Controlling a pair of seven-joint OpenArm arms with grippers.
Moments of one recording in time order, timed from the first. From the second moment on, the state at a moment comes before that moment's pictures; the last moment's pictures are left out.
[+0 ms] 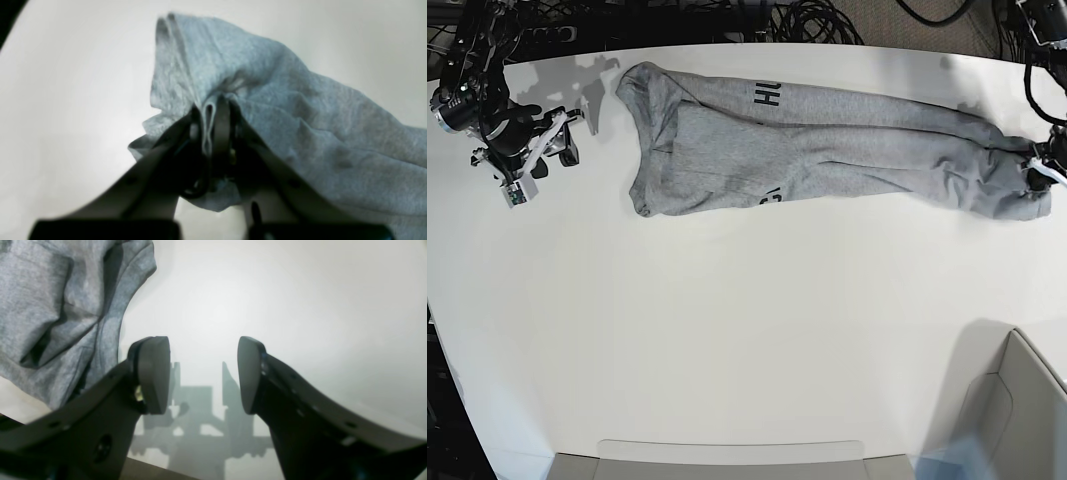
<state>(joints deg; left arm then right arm) 12.9 -36.6 -36.0 78.0 -41.1 -24.3 53.7 -17.4 19.8 24.2 115.1 34.8 29.9 -70.5</state>
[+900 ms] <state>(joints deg) 21.5 -16.2 -26.5 112.8 -41.3 -24.1 65.5 -17.5 19.2 24.2 115.1 34.6 29.9 -70.7</state>
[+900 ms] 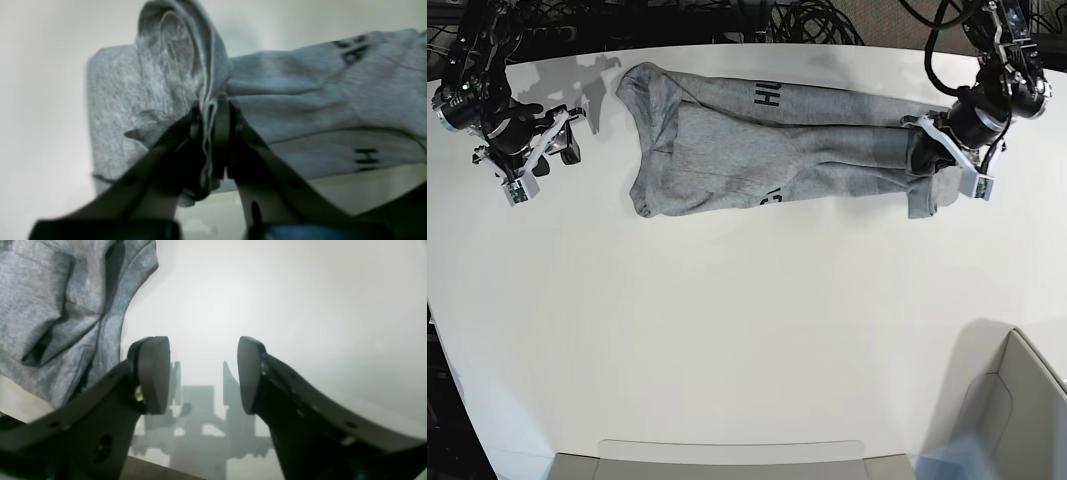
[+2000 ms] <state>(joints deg) 21.8 -11.0 -10.2 113.4 -33.5 -23.6 62.3 -17.6 19.2 24.1 115.1 34.6 29.9 -70.7</state>
